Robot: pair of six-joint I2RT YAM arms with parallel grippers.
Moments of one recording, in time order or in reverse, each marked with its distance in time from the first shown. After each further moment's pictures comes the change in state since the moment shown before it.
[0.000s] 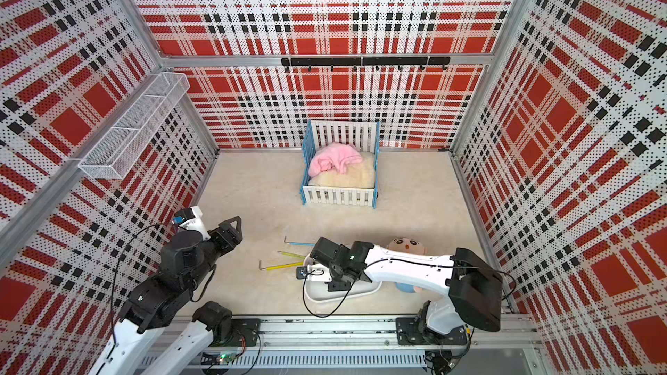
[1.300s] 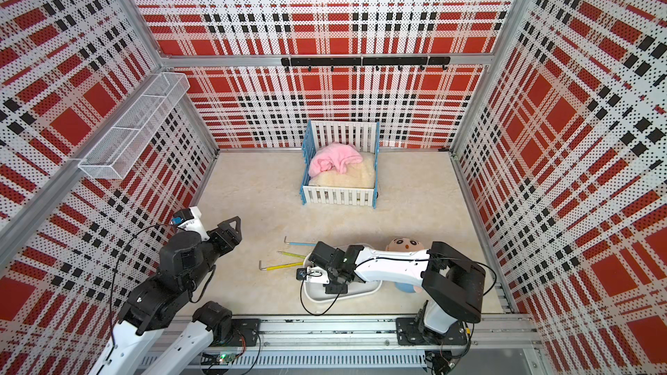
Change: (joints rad) left arm 0.000 -0.009 0.000 0.000 0.000 -0.003; right arm -0.019 0.116 -0.054 0.129 -0.045 0.073
